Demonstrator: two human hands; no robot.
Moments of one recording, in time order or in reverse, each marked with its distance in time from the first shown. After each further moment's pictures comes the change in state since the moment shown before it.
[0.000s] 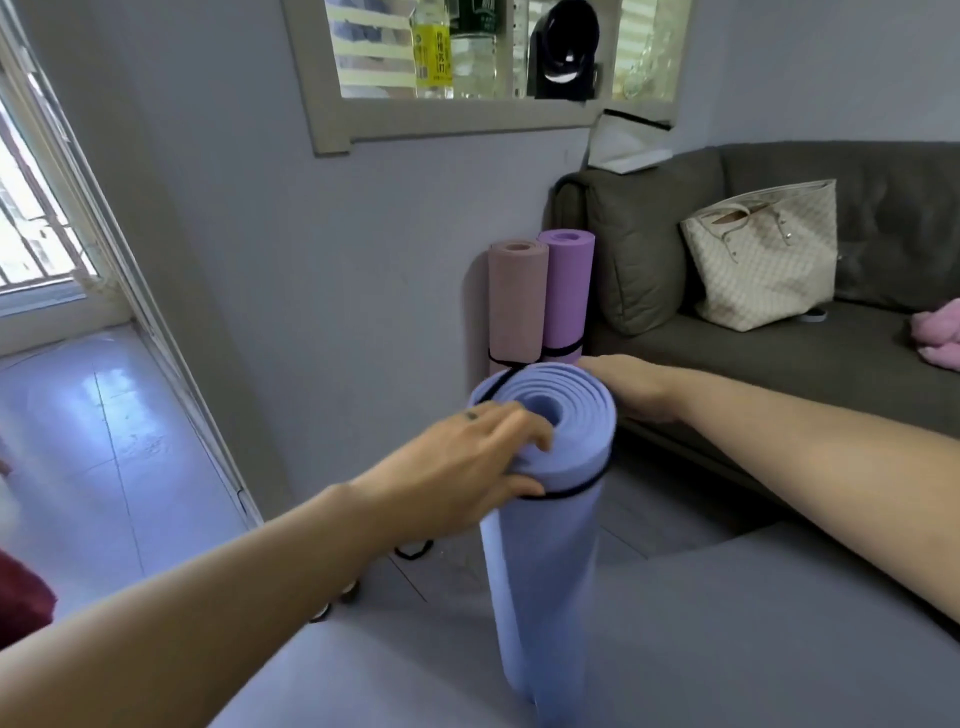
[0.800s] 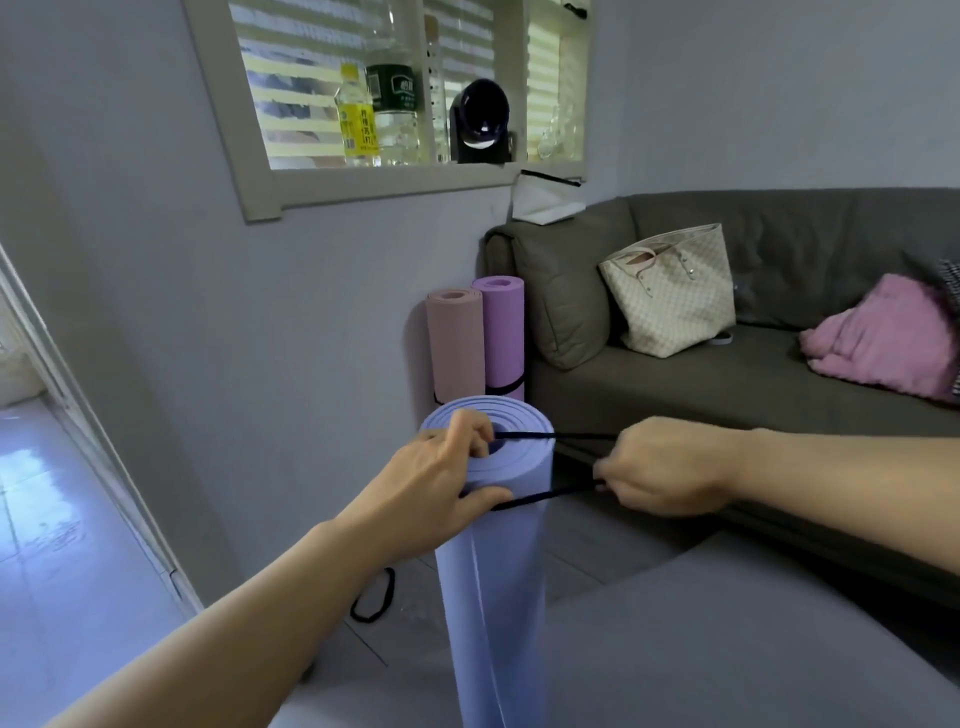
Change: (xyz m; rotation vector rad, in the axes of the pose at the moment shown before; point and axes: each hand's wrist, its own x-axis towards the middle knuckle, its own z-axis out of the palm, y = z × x) left_hand 0.027 0.010 0.009 -0.026 0.023 -0.193; right_hand -0.101 0.035 -0.033 -1.392 -0.011 -0.395
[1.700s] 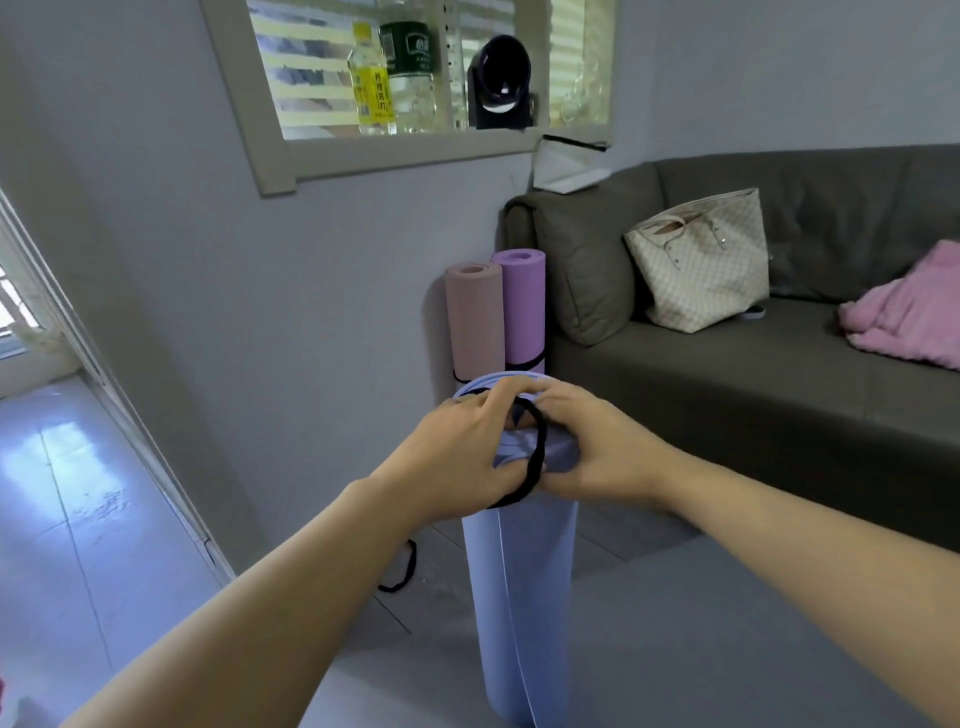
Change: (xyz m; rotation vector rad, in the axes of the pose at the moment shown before) left_hand 0.019 -0.003 0.002 0.061 0.015 0.045; right_hand 0.052 -0.046 0.004 0.849 0.618 0.052
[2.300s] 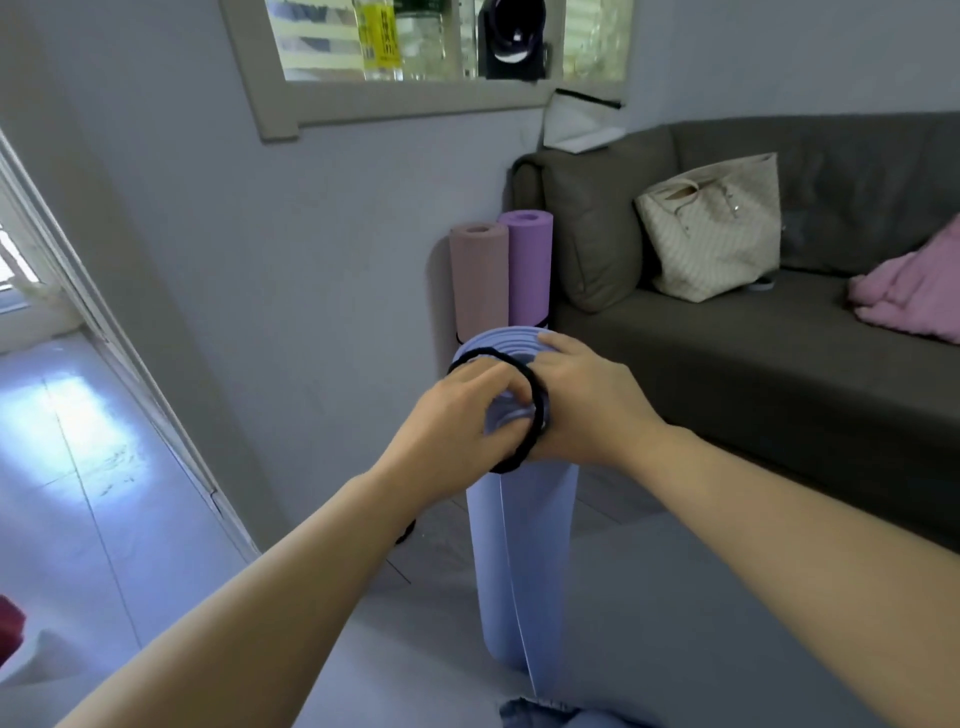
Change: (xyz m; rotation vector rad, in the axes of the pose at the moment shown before) left_hand -0.027 0.008 0.014 -0.278 0.197 -0.060; right_hand 0.002 -0.024 0.019 -0.441 -0.021 0.244
